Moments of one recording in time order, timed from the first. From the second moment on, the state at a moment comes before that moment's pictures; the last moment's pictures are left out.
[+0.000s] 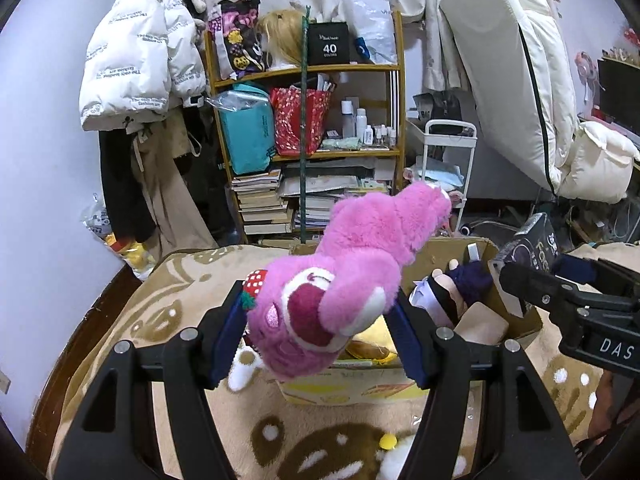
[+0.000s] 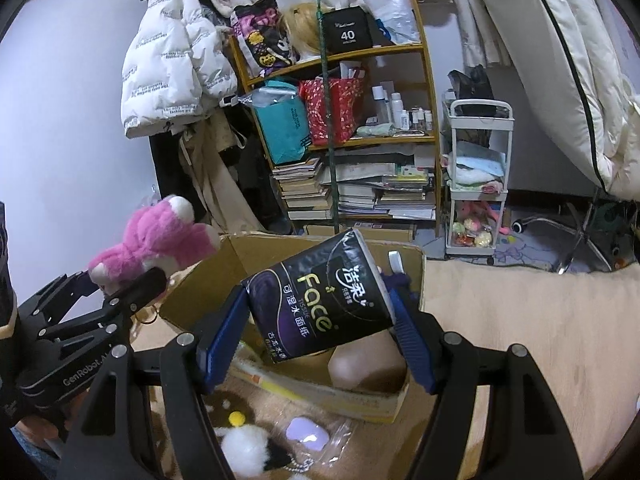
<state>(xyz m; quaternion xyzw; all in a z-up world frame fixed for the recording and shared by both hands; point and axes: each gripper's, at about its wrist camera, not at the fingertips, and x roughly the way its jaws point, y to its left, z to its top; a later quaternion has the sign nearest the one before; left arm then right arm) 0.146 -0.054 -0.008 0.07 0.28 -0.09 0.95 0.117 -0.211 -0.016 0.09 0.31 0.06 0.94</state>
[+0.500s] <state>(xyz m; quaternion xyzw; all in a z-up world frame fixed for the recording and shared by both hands) 0.169 -0.068 -0.037 0.09 0.32 -0.09 0.94 0.130 -0.214 -0.030 0.08 0.33 0.05 0.94</state>
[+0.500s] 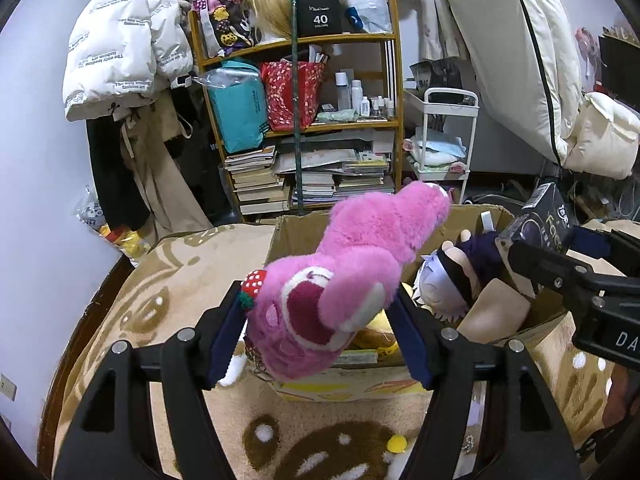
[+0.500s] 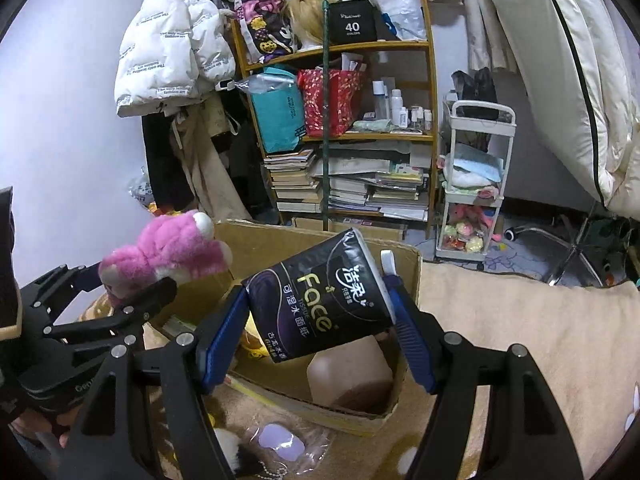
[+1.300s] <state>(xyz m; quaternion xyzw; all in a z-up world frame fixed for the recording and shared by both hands) 0.133 -0.040 -0.028 0.08 0.35 -0.08 0.93 0.104 -0.226 -0.028 0.13 0.35 0.04 0.93</state>
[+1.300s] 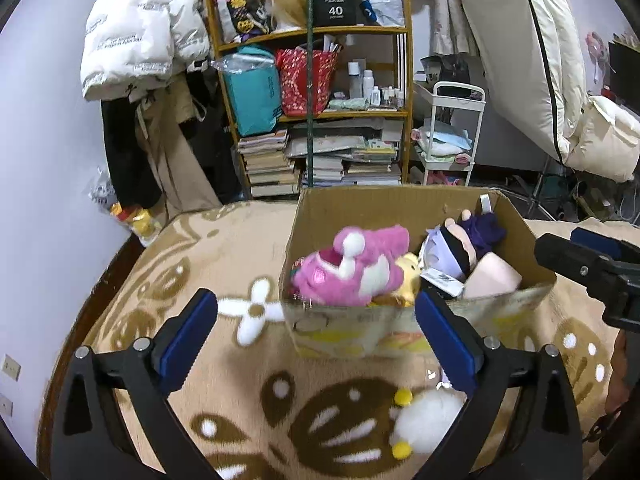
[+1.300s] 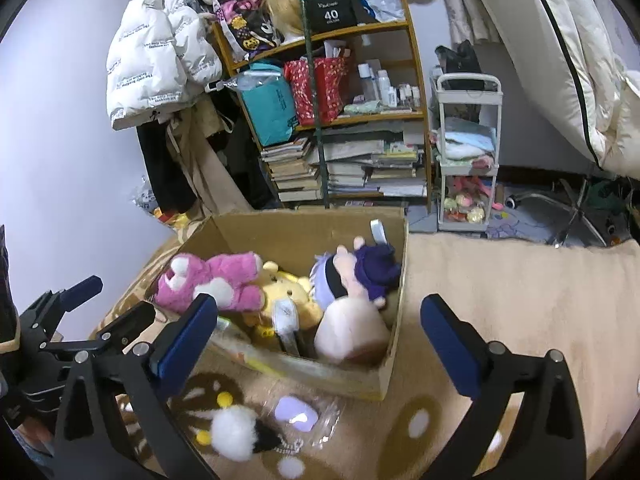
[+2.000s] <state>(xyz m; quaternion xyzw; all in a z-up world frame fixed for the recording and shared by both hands) 0.082 -0.059 -0.052 0.11 0.40 -0.11 0.90 0.072 -0.225 -0.045 0.15 0.40 0.04 0.90</state>
